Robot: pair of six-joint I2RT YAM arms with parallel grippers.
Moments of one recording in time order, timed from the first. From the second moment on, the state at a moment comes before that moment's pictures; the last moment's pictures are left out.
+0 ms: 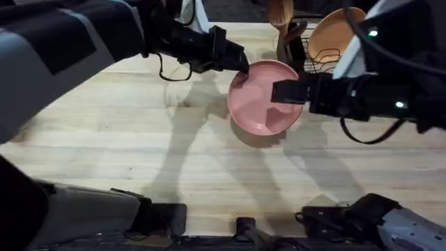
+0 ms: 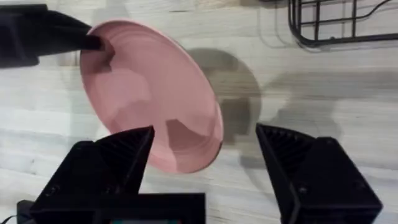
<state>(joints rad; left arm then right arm) -0.24 1.57 1.19 -0.59 0.87 -0.23 0.51 1.04 1.00 -0.90 0.06 0.58</state>
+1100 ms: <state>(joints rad) -0.24 1.57 1.19 -0.59 0.88 -0.24 0.51 1.10 0.99 -0.90 0.06 0.60</state>
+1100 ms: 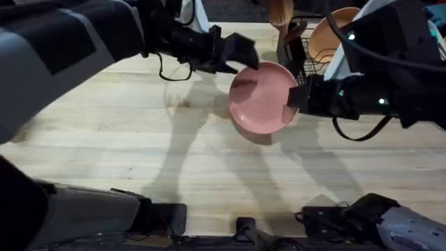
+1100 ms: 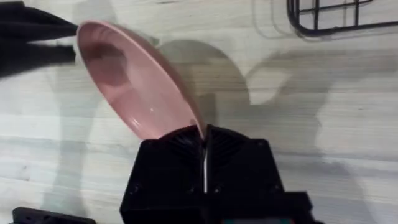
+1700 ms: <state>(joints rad) -0.24 1.50 1.19 -0.58 0.80 -0.24 0.50 1.03 0.99 -1.07 0.12 0.45</state>
